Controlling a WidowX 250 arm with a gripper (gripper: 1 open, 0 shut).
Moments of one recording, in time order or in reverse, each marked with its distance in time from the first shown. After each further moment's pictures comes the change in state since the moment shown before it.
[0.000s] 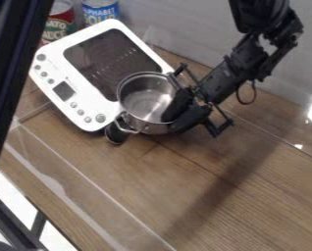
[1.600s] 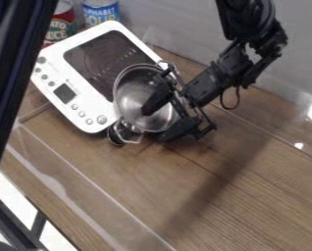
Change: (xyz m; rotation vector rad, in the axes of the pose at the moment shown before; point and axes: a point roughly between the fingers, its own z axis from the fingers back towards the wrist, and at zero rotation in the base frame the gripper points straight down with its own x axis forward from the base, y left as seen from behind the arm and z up) arm 0.002 0.011 -0.016 0.062 0.041 0.055
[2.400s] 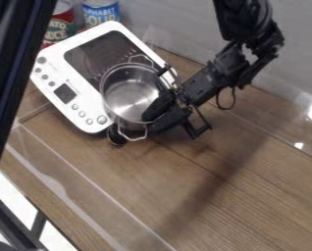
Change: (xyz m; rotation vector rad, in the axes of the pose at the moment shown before) arm -0.003 0.007 -0.006 0.005 0.030 0.023
